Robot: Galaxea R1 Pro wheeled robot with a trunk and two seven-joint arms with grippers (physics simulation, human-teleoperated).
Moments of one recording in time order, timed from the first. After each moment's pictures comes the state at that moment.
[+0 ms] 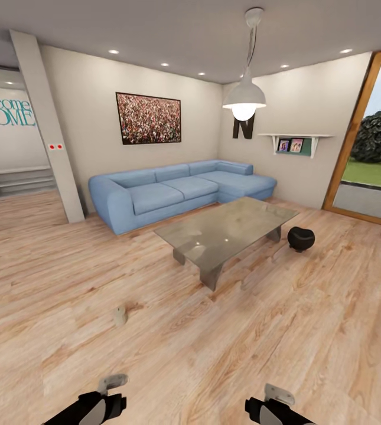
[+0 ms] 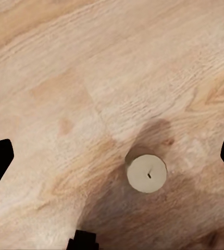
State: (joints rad) left arm -0.51 0.08 -0.57 -0.27 0.80 0.25 0.19; right arm -0.56 0.04 0.41 -0.08 -0.73 0.09 -0.25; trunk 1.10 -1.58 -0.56
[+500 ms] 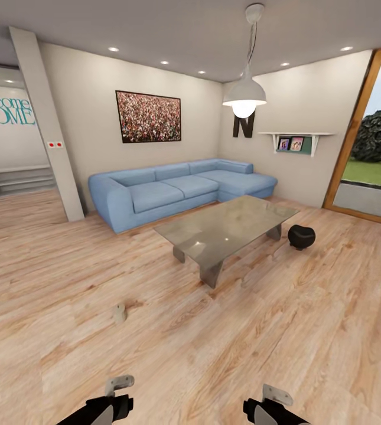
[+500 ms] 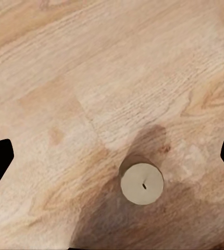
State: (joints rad) left arm -0.51 0.04 -0.61 -0.24 0.78 0.17 0.19; right arm -0.56 0.07 0.42 -0.08 -0.73 0.09 -0.32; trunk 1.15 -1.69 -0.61
